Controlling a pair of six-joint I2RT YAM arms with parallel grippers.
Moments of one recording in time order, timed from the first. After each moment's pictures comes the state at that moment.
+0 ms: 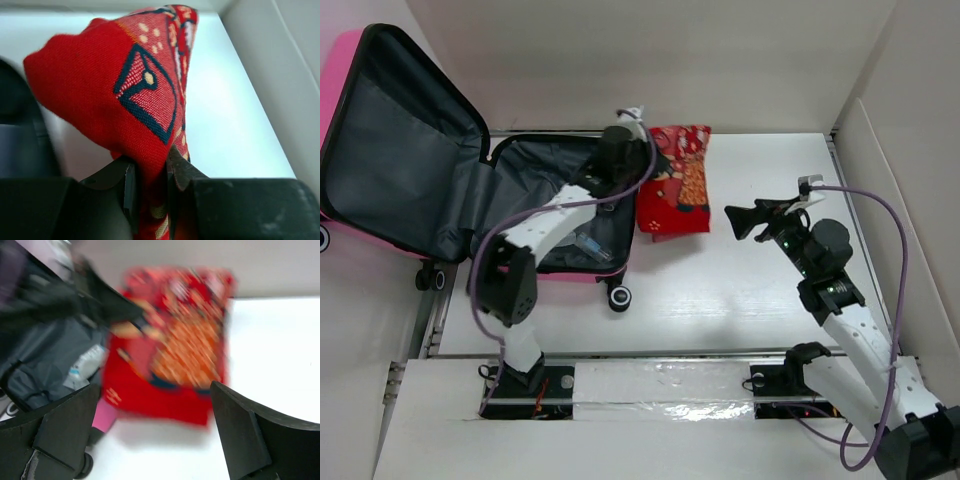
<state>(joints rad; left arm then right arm) -0.58 1.82 1.49 0.00 0.13 -0.51 0.28 0.75 0.62 0.21 -0.18 0.37</state>
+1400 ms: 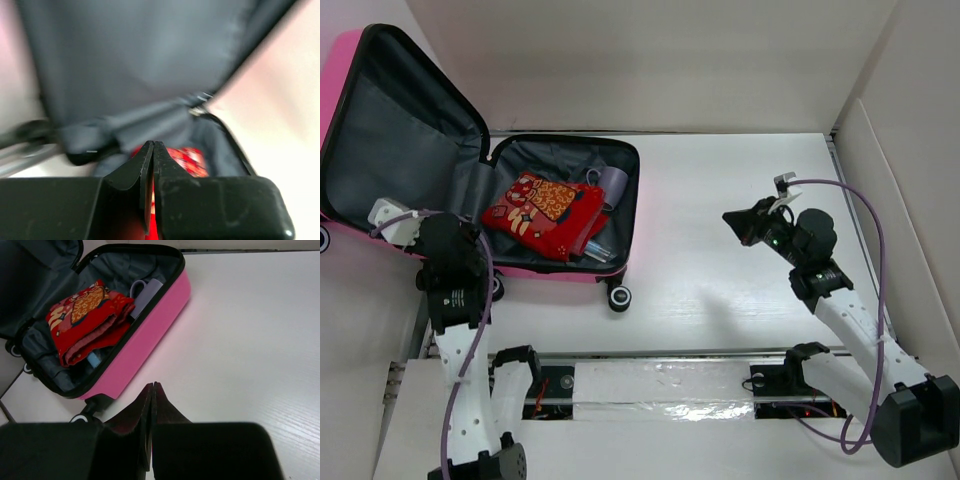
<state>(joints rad) 0.18 0.72 0.90 -0.33 -0.54 -0.66 0.27 0.90 0.61 0.22 -0.40 0.37</state>
